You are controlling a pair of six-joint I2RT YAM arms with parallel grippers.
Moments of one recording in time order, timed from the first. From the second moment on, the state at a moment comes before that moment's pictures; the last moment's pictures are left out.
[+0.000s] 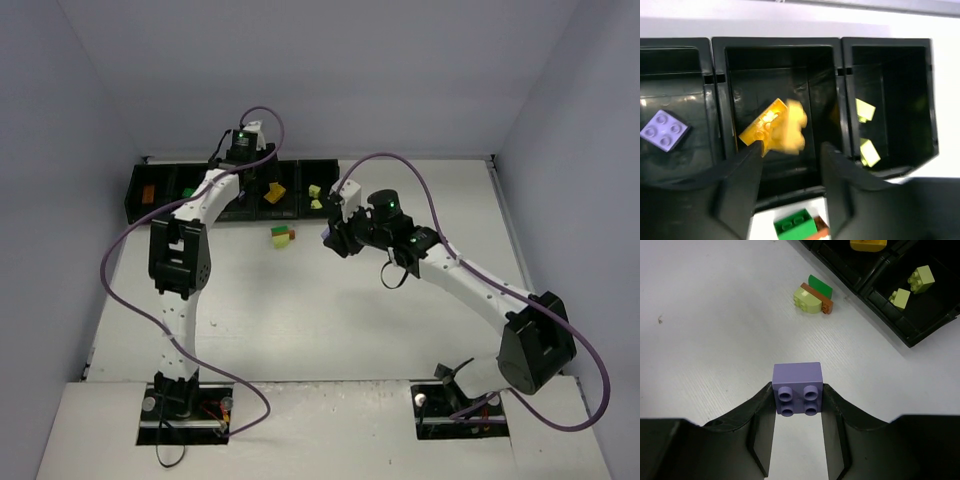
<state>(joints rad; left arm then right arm) -0.24 2.17 1.92 -0.38 0.10 -0.35 0.59 1.43 1.04 -0.12 -0.33 -0.09</state>
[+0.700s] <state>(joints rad) -0.25 1.75 1.62 -0.38 0.25 -0.39 0.59 1.42 1.02 -0.13 -0.36 -0.10</state>
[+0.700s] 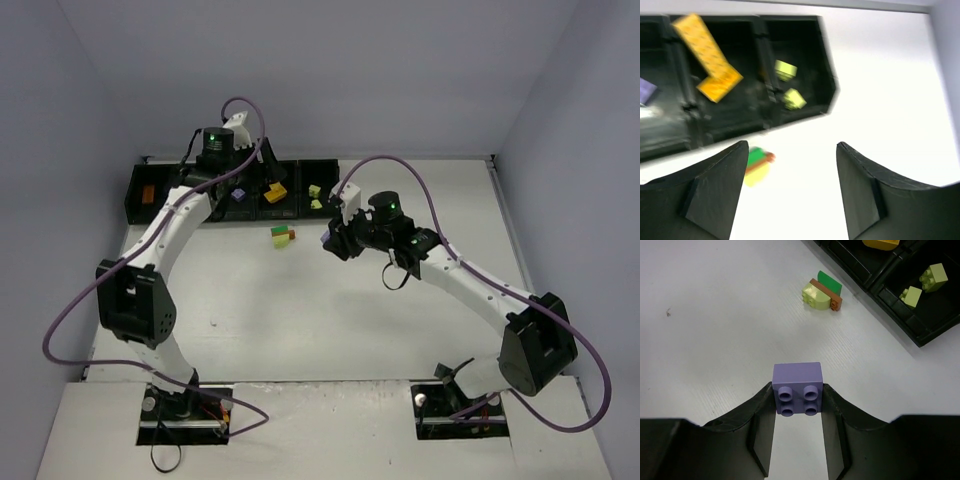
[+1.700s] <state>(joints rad) -0.46 1.62 1.47 -0.60 0.73 -0.52 0.62 1.40 1.04 -0.10 -0.47 -0.16</state>
